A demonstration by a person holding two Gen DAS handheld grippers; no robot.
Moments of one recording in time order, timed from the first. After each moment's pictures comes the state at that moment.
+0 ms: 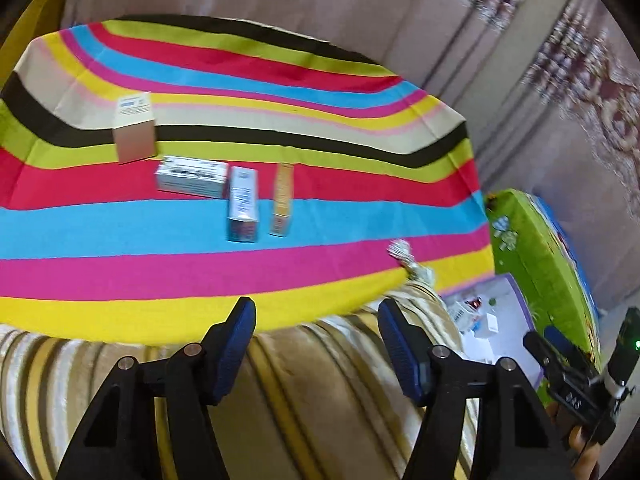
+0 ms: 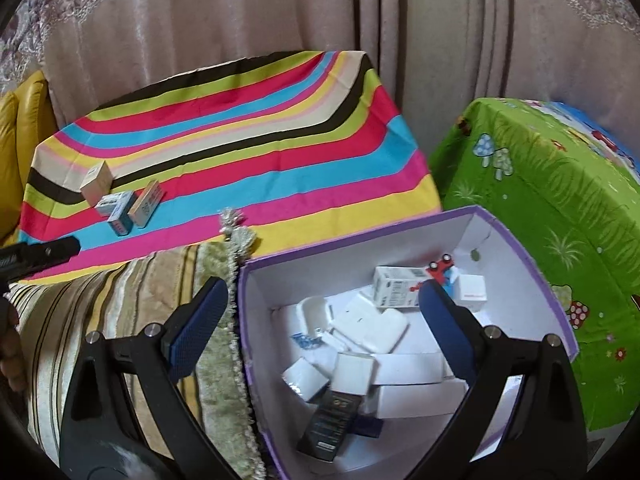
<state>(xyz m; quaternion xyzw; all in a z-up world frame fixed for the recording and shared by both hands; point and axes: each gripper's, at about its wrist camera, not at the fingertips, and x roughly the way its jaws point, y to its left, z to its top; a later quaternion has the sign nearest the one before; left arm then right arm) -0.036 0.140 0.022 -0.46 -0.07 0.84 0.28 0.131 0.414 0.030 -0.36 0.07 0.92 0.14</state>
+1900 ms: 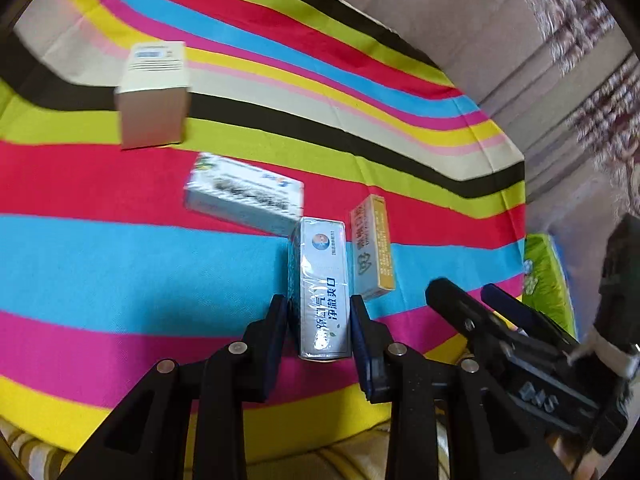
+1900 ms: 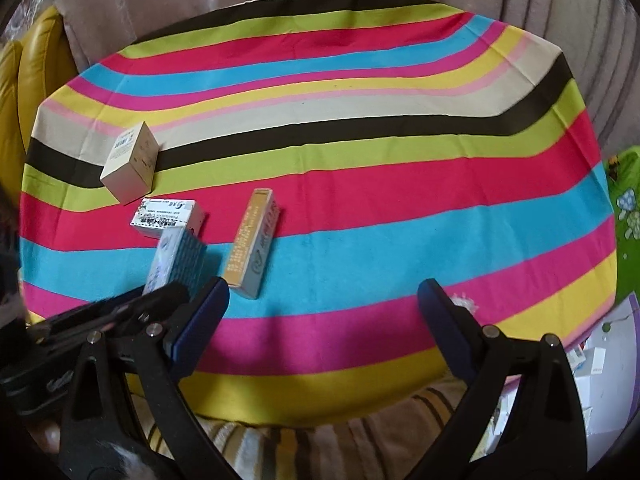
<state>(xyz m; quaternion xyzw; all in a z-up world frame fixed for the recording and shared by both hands) -0.137 0.102 -0.027 -0.51 -0.14 0.81 0.26 -0.081 0.282 -0.006 -0.46 0.05 0.89 0.05</state>
